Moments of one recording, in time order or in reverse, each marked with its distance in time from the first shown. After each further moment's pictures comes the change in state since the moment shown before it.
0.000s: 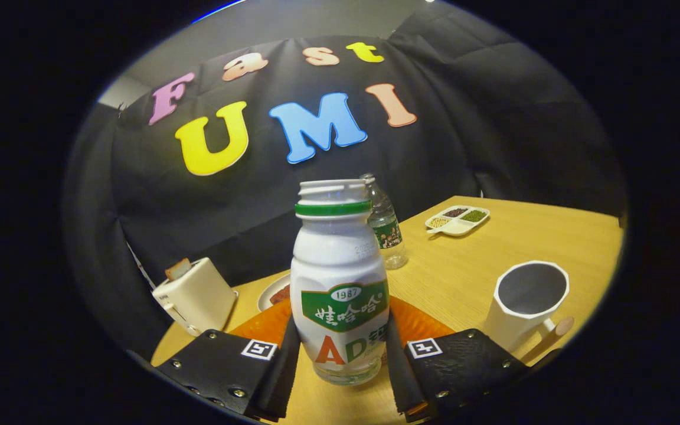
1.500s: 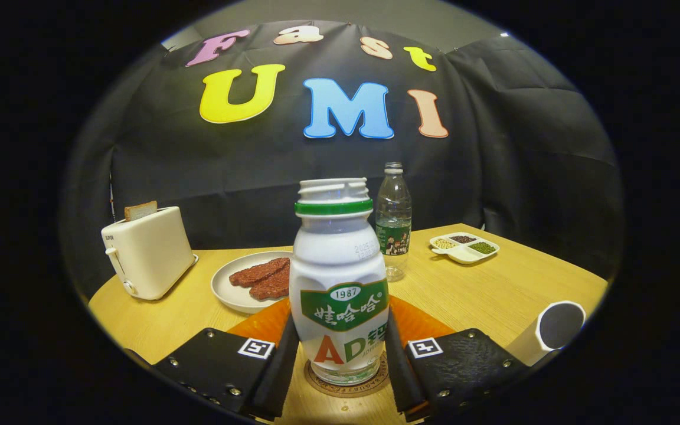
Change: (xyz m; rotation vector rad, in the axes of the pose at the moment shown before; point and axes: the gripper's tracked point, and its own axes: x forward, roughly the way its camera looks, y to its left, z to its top) arm 0.057 -0.007 -0.021 -0.196 0.012 -0.037
